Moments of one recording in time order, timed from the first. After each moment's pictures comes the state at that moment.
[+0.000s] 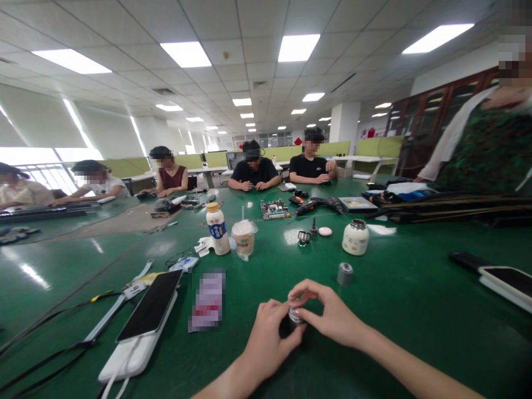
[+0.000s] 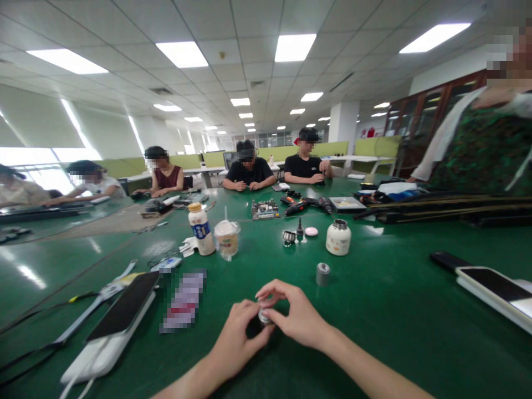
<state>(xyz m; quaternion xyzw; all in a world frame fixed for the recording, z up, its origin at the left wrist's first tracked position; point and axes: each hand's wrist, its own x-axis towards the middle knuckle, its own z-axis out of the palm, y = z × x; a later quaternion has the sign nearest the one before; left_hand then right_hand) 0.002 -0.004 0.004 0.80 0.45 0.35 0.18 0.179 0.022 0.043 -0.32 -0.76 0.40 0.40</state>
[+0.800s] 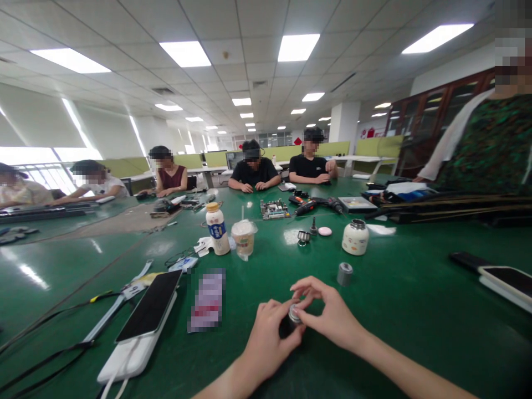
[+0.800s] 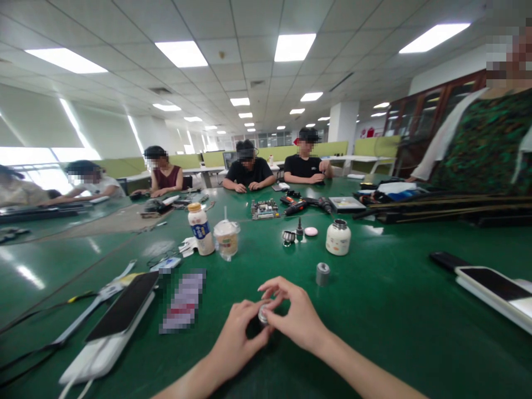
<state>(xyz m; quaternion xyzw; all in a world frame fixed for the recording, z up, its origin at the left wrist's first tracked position) 0.001 -0.004 0.003 0.80 0.45 0.35 0.19 0.174 0.017 0.038 -0.37 -0.74 0.34 0.44</state>
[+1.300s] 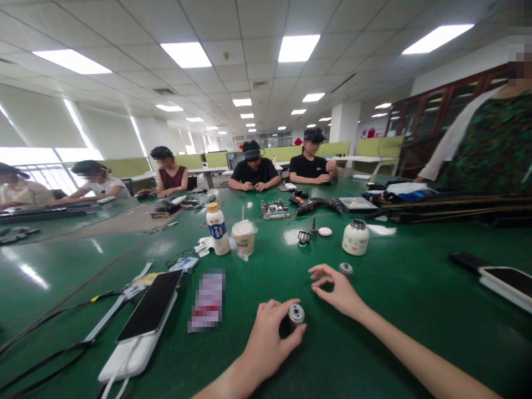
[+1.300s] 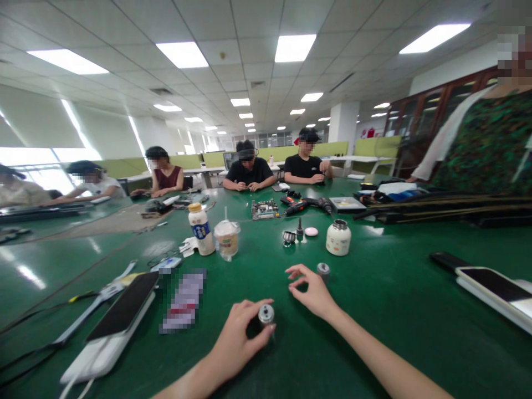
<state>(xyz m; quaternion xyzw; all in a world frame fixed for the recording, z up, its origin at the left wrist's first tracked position) 0.000 -0.005 0.000 0.79 0.47 0.35 0.19 0.223 0.079 -0.001 -0.42 -0.73 0.29 0.45</state>
